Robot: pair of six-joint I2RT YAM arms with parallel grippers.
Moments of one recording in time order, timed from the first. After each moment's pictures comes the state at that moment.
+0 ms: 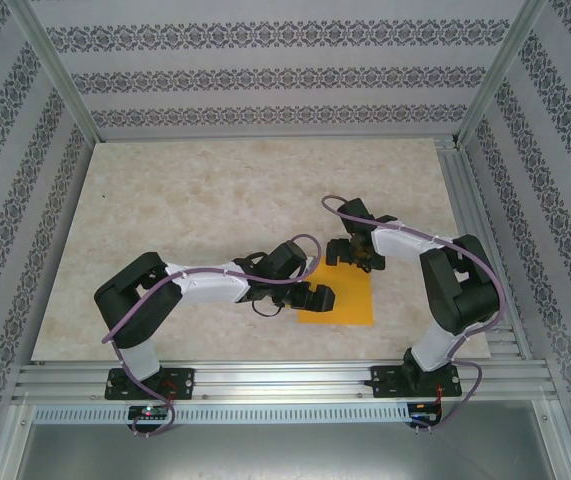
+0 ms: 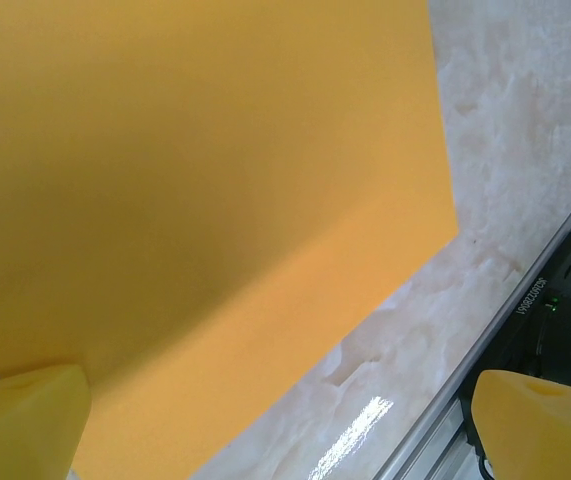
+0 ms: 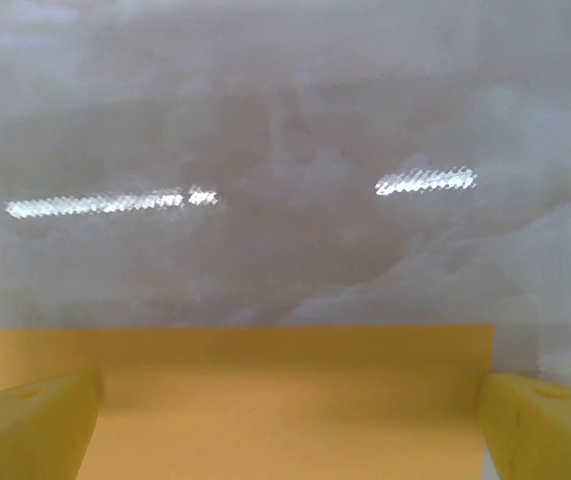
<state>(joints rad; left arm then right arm) -0.95 1.77 0.95 -0.10 0.41 -0.80 0.40 1.69 0.94 -0.56 0.06 0.44</state>
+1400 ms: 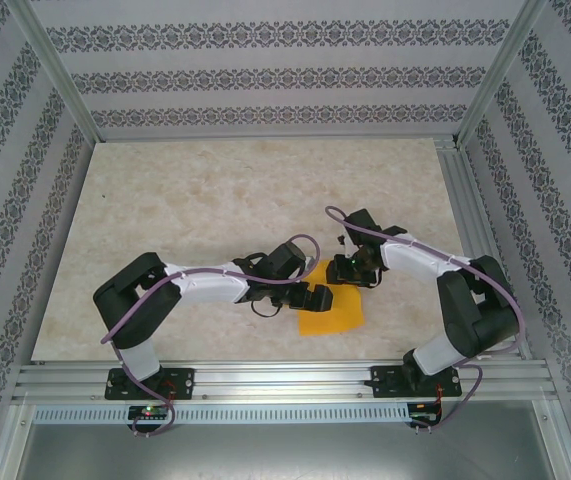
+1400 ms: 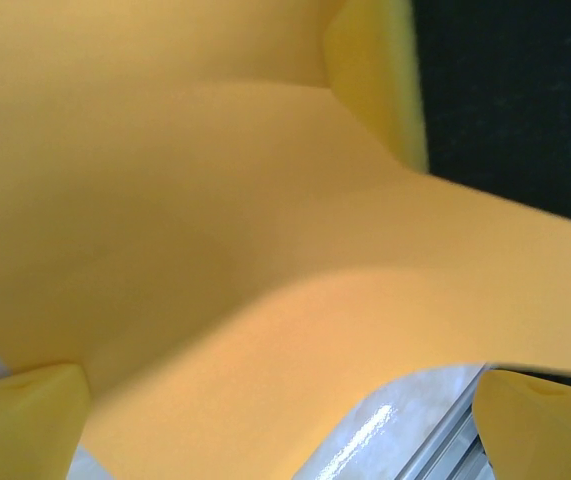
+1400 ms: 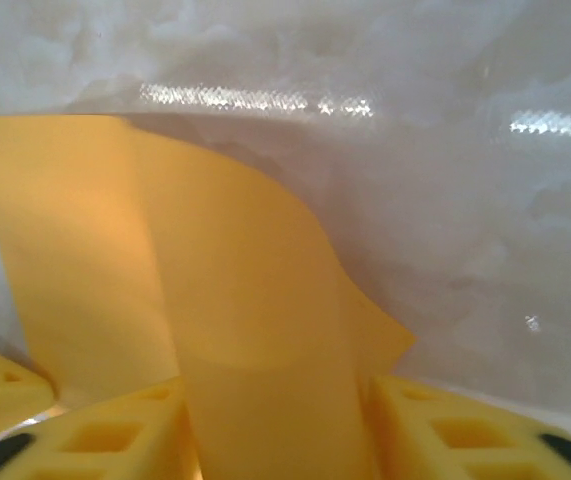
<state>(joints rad) -0.95 1.75 0.95 -0.13 0.38 -0.80 0.40 1.53 0.82 -0.64 -0.29 0.38</state>
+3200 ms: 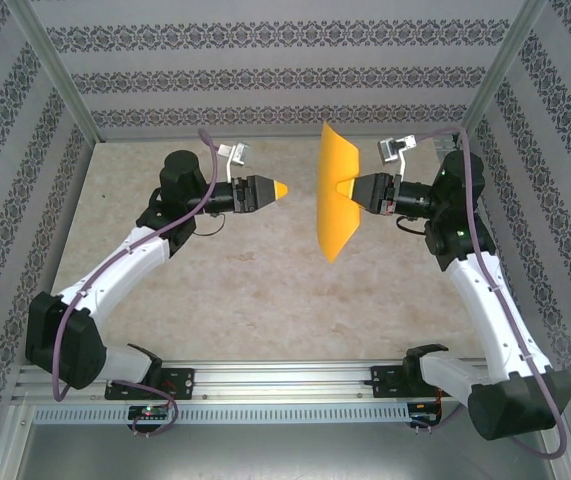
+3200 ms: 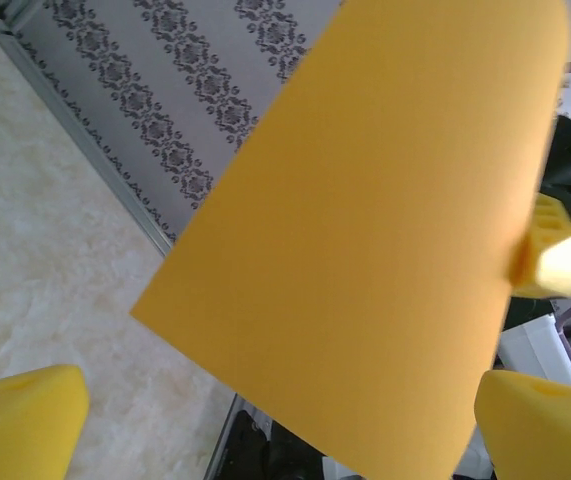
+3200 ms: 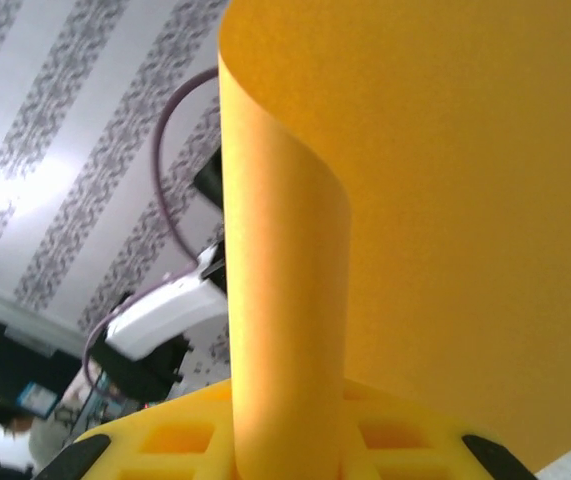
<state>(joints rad) -0.43 1.39 1.13 0.19 0.97 -0.88 0.18 1.07 1.12 -0.06 -1.21 0.87</state>
